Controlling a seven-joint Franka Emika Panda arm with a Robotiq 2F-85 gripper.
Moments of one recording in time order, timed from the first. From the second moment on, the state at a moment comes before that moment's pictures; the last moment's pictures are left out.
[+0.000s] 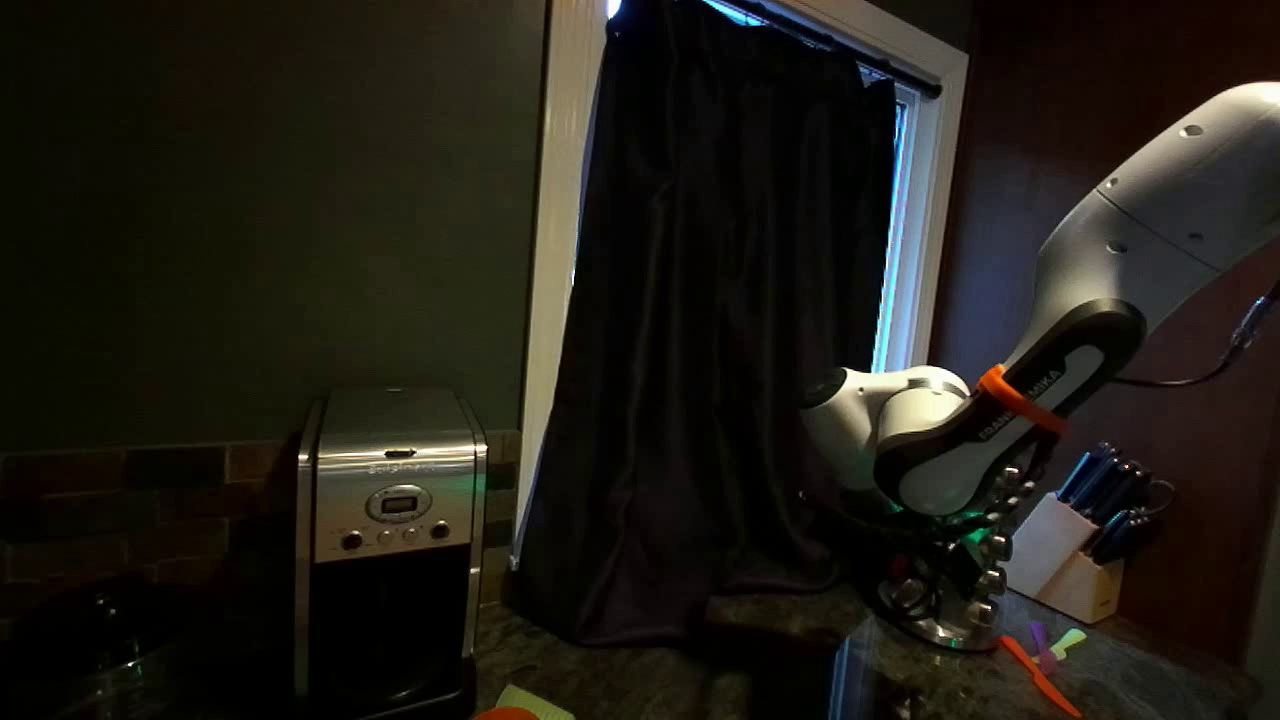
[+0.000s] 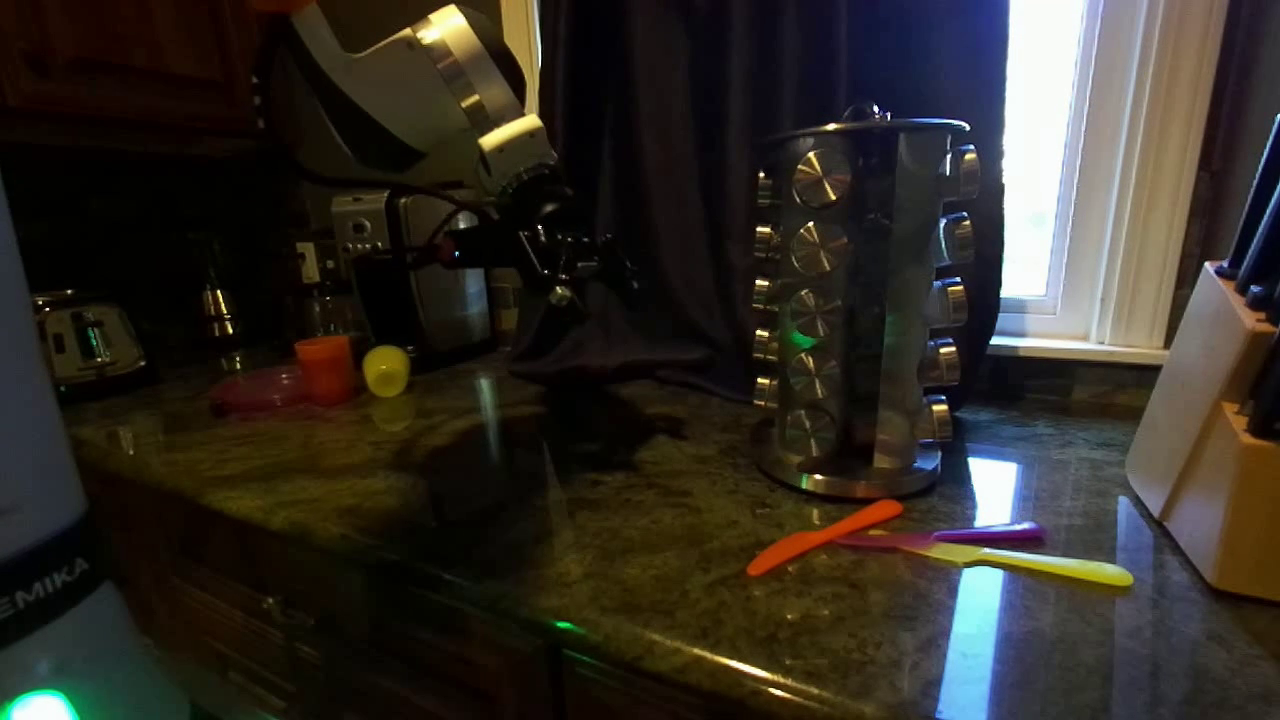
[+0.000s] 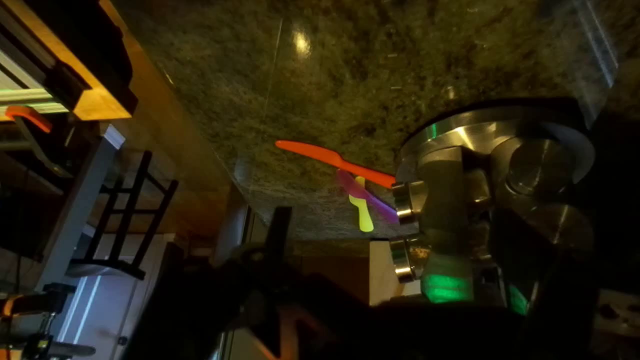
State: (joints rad) arm -0.20 -0.08 0.22 -2.47 -0.81 2.06 2.23
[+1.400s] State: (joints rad) arm -0.10 0.07 -0.07 -2.41 -1.15 2.43 2.23
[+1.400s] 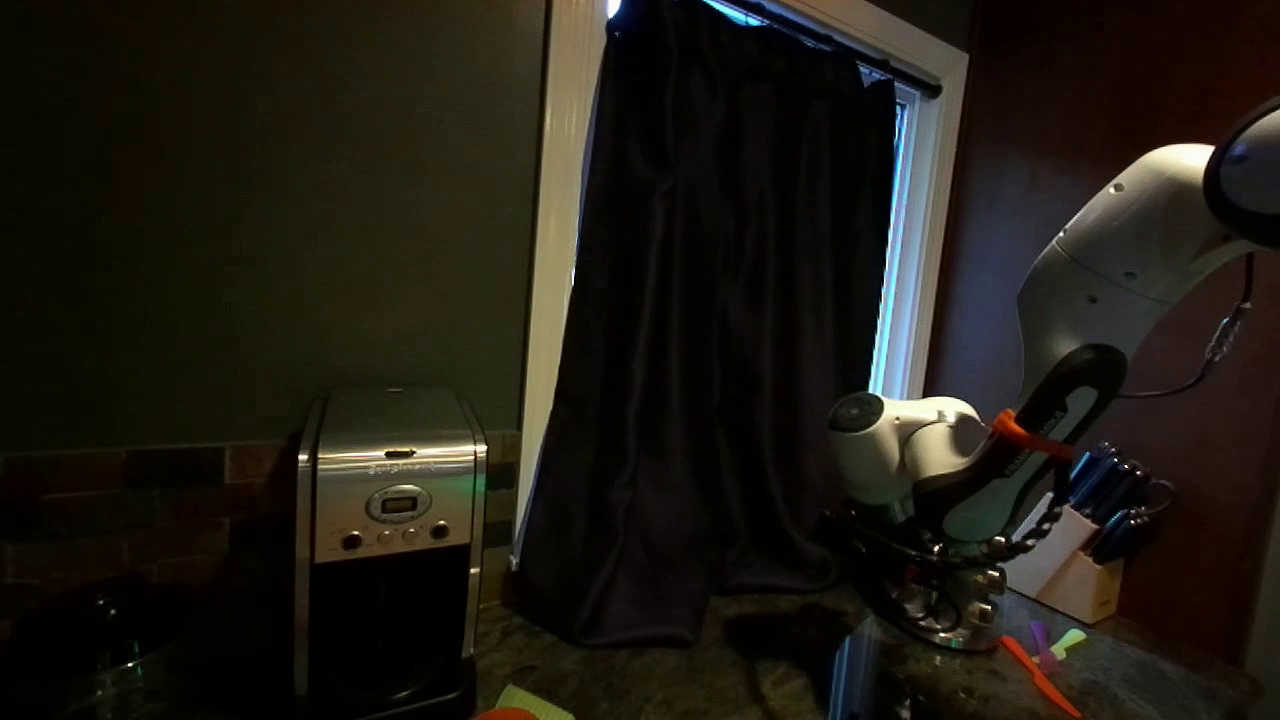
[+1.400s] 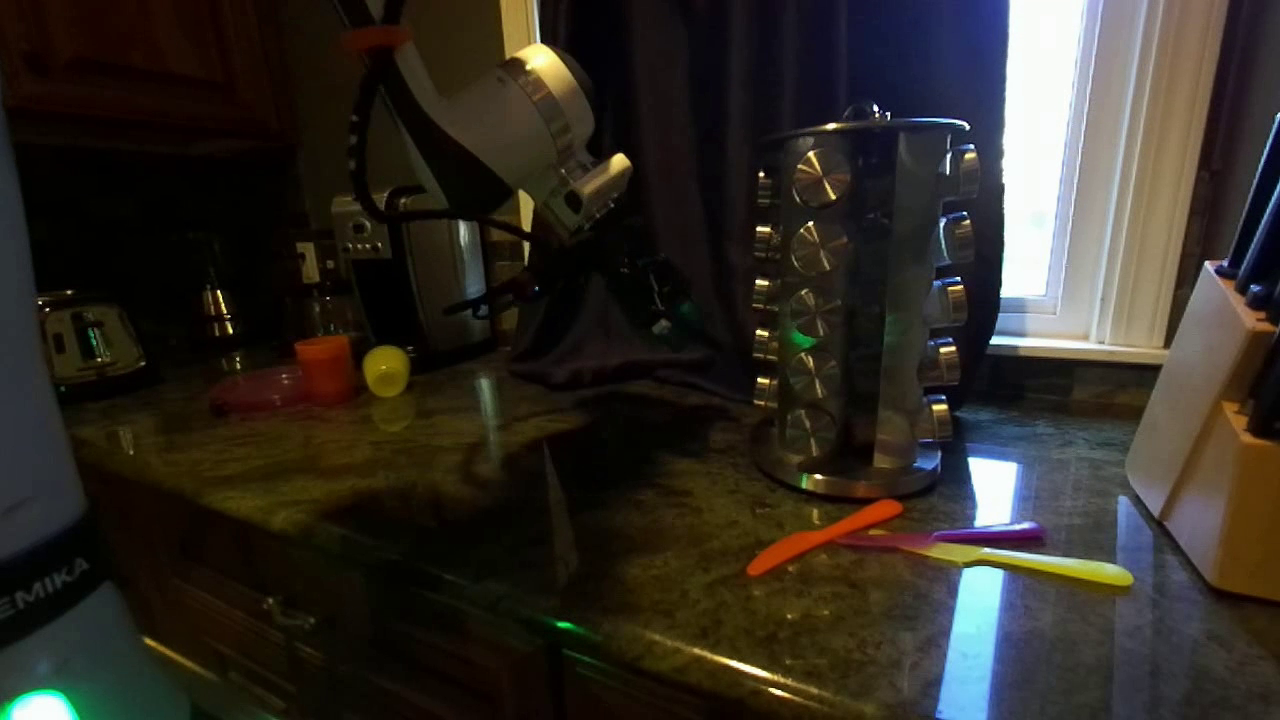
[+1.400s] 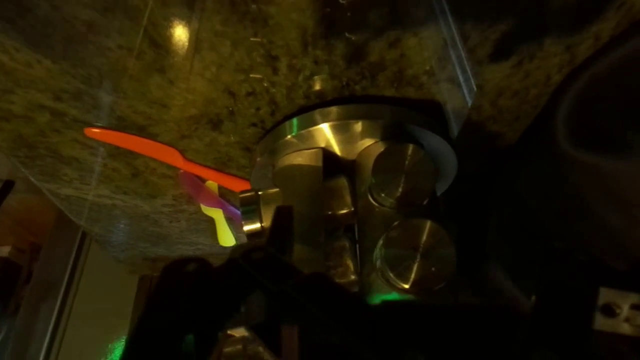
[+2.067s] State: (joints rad) arm -0.11 0.17 -0.11 -2.34 -1.40 2.47 2.33
